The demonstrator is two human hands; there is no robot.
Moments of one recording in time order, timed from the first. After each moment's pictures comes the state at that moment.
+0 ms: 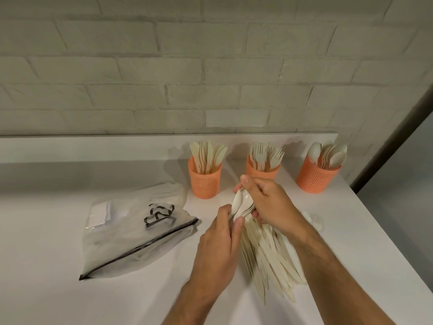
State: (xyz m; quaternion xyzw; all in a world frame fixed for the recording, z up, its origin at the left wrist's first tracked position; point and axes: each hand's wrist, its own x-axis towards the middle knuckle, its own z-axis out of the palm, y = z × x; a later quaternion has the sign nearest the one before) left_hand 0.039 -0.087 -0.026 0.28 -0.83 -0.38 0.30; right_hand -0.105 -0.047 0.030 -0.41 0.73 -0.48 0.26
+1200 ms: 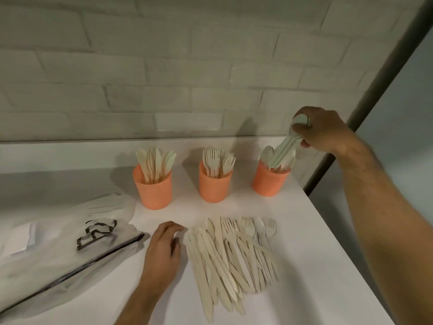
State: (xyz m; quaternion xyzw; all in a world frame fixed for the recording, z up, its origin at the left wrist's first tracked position) left_hand 0.001 -0.128 -0.108 0.34 -0.85 -0.32 0.27; right_hand -0.327 0.005 0.131 -0.36 0.90 -0.25 -0.01
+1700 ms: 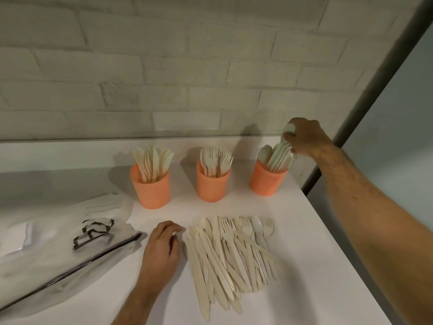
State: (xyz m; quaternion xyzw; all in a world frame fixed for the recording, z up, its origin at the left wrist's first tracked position) left_hand -0.002 -0.129 -0.114 0.34 -0.84 -0.33 0.27; right_hand -0.346 -0.015 0.094 -0.31 0.92 -0.22 0.01
